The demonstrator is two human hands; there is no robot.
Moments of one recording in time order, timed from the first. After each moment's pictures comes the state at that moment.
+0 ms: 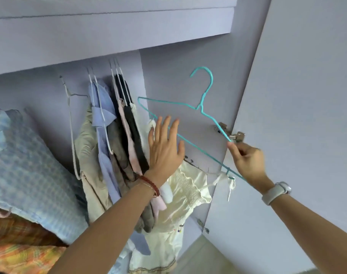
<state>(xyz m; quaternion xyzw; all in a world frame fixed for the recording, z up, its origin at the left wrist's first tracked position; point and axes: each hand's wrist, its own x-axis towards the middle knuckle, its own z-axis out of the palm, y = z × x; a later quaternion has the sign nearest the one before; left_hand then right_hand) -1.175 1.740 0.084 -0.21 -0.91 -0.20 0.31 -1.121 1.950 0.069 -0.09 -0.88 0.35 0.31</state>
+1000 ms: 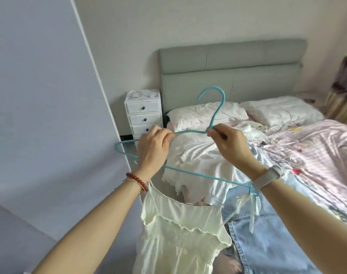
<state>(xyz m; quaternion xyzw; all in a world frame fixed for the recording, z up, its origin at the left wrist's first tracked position) -0.859 2.117 0.109 -0.62 -0.65 -0.42 0.12 -0.667 2.184 0.118 -0.42 -0.79 0.14 0.43</state>
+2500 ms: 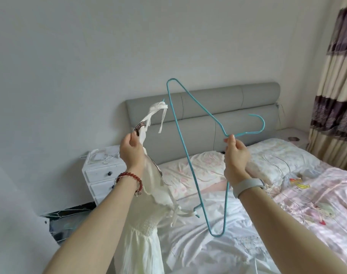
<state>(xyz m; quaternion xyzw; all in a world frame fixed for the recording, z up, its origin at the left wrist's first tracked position) -0.956 2.591 0.164 -0.35 -0.64 -0.68 -0.08 -0.731 2.615 0.149 -0.49 -0.35 0.37 0.71</state>
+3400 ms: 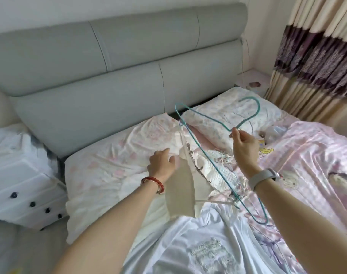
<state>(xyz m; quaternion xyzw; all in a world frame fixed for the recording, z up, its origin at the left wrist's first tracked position) -0.710 2.911 -0.072 -0.64 -0.70 -0.17 -0.27 -0.493 2.898 -0.032 -0.71 -0.45 0.16 0.52</state>
